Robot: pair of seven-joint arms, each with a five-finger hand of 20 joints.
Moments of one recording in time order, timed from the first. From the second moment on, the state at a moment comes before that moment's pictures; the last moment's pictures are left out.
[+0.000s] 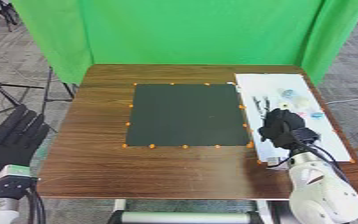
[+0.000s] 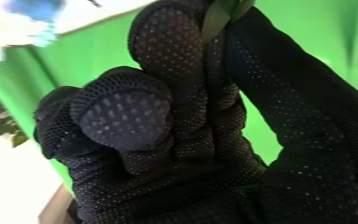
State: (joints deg) left arm 143.2 -53.2 -108.5 -126.2 10.7 9.4 29.9; right arm -108.6 -45.3 76.6 -121.1 -132.3 9.8 28.6
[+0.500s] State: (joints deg) left arm 141.2 -53.3 -107.1 -124.5 10.2 10.4 29.0; right arm -82.4 -52.6 54.3 -114.2 -127.4 2.1 24.3
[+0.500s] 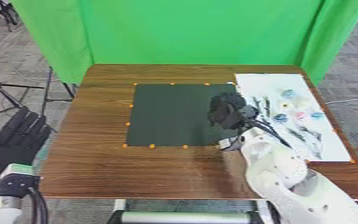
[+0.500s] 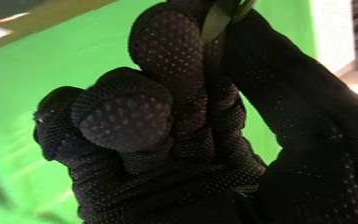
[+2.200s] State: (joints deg) left arm 134.3 -50.8 -100.6 -121.8 9.0 10.7 25.5; right arm -65.0 -76.3 34.6 -89.7 -130.4 -11.4 32.8
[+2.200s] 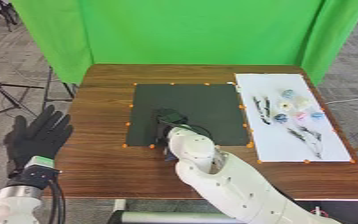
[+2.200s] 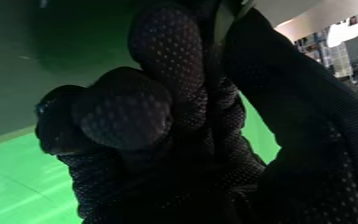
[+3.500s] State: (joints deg) left arm 136.6 -51.6 -101.6 -122.0 9.6 10.8 25.4; right arm -65.1 -74.8 36.7 -94.3 -128.4 -14.3 36.1
